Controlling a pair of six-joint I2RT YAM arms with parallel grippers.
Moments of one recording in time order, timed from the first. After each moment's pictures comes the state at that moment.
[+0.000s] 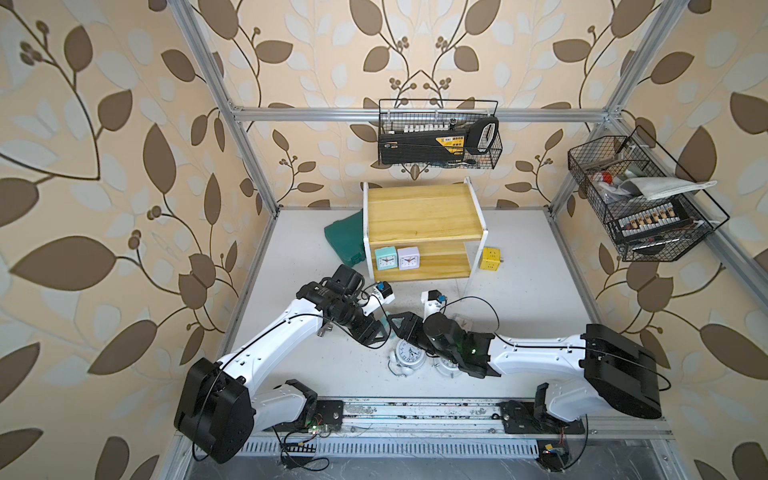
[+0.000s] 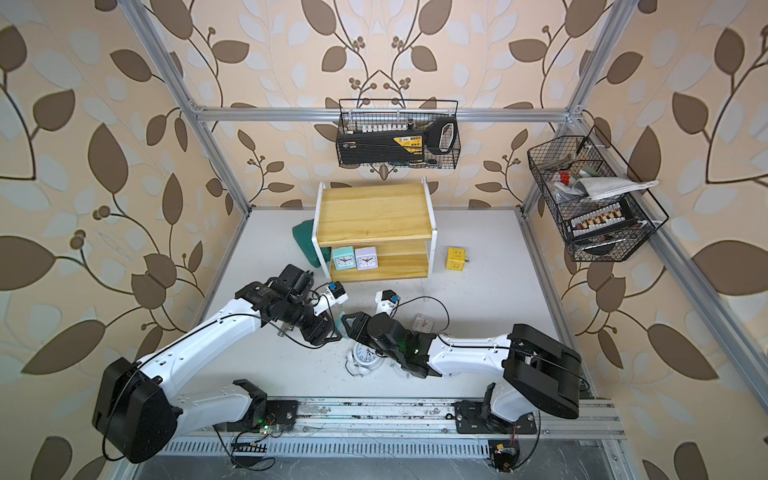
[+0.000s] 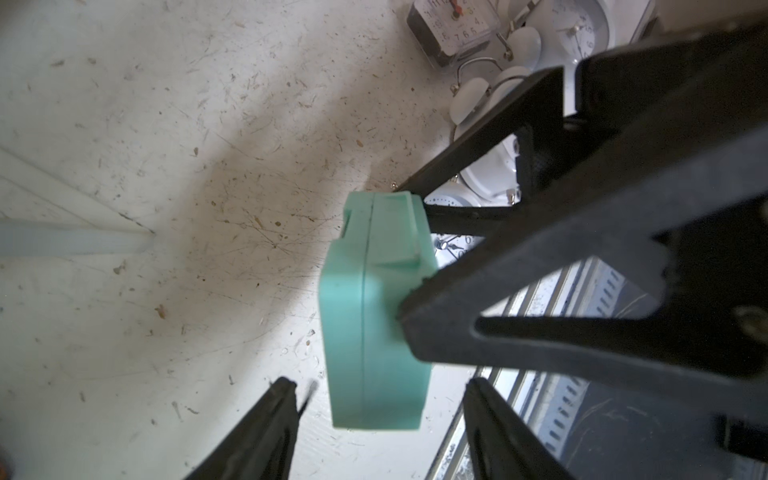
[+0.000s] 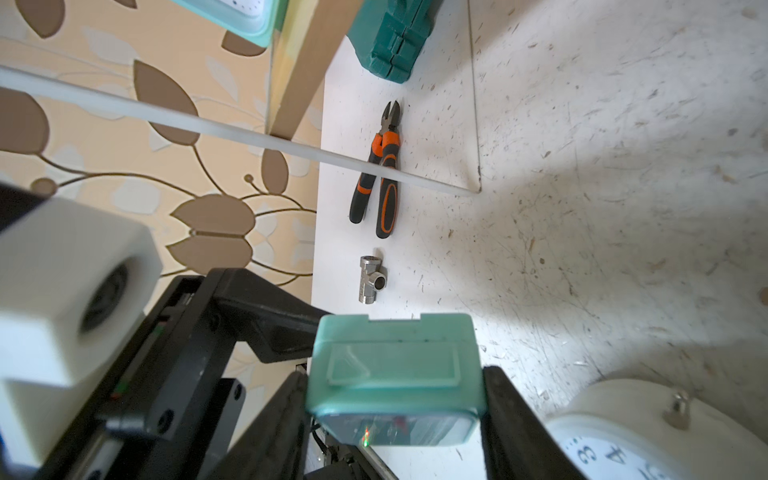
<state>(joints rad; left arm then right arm) -0.52 1.20 0.86 -0.86 0.51 0.30 1.12 1.47 0.65 0.35 0.26 1.31</state>
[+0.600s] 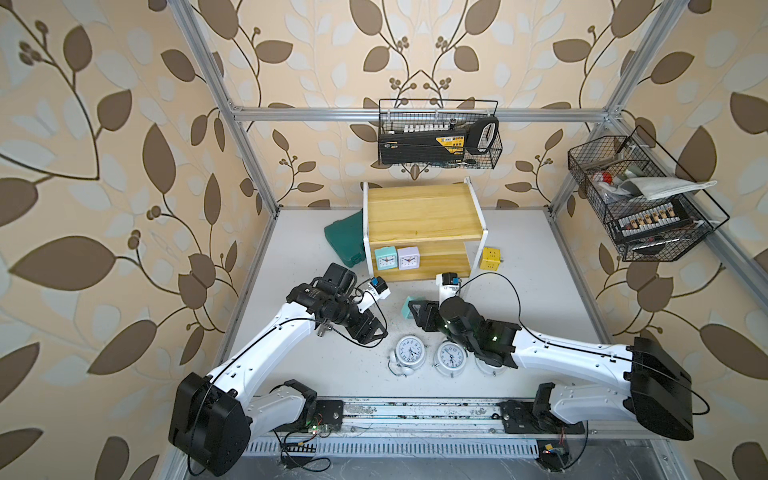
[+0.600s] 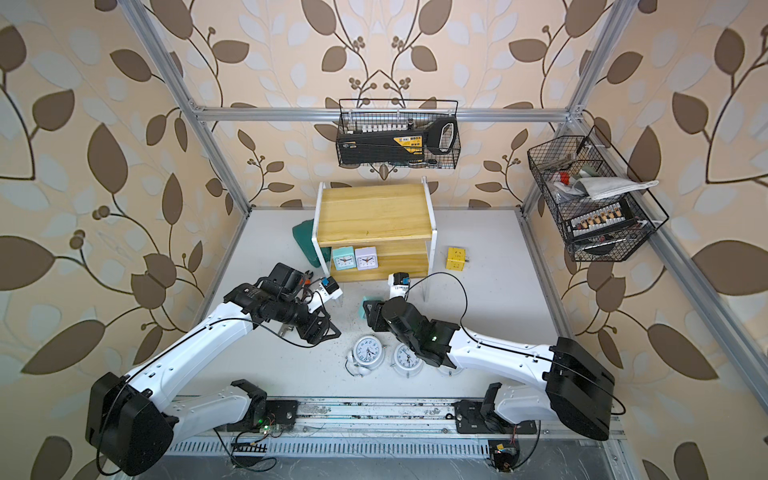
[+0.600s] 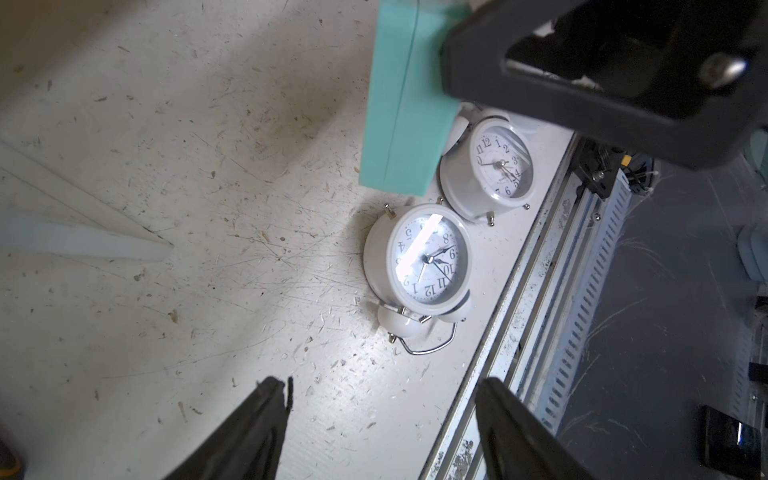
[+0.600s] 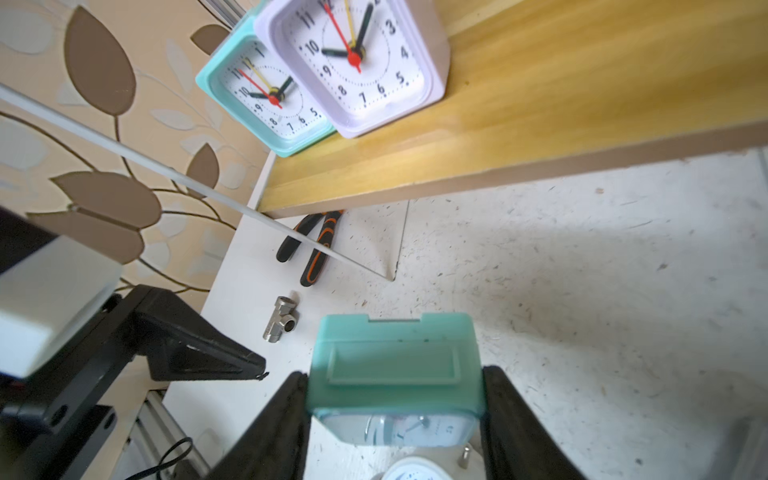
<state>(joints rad) -0.48 1.14 0.86 -0.86 0.57 0.29 1.00 1.28 0.72 0.02 0.37 0.84</state>
